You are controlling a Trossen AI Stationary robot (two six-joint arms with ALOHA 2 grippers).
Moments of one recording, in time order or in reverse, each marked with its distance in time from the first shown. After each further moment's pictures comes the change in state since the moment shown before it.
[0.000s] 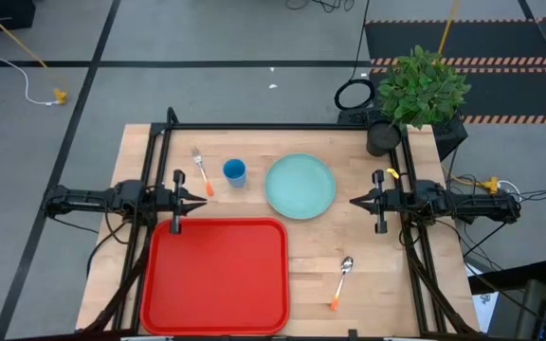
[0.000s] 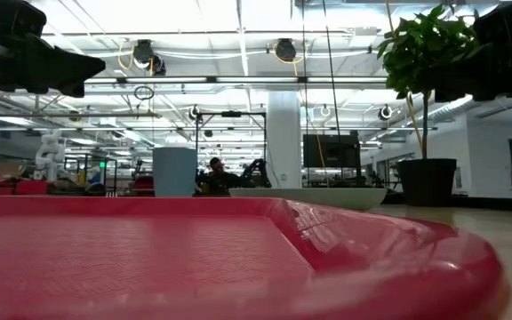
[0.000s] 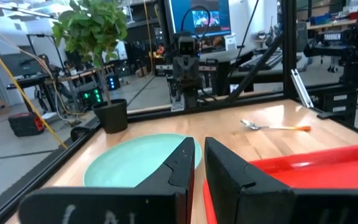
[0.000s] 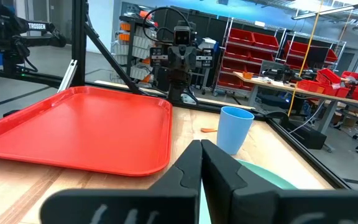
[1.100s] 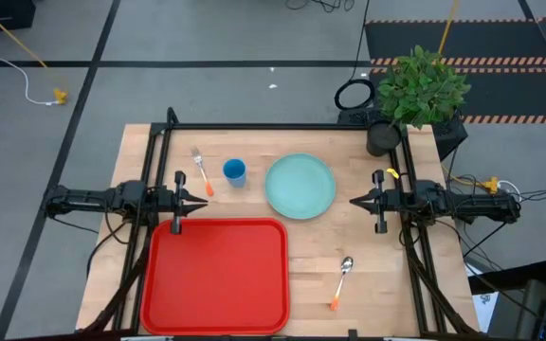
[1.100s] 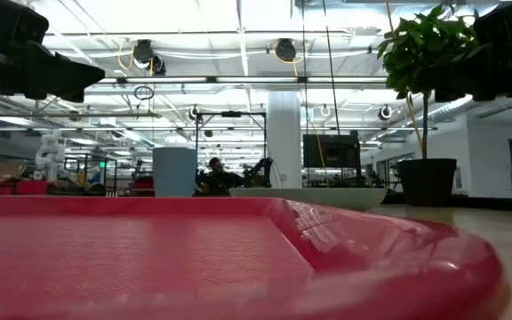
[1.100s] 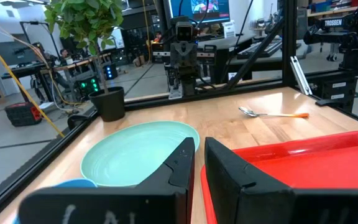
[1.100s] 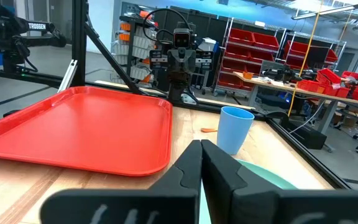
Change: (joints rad) left arm 0.000 0.000 0.002 -0.069 0.002 -0.007; right arm 0.000 0.000 0.000 0.000 0.000 0.000
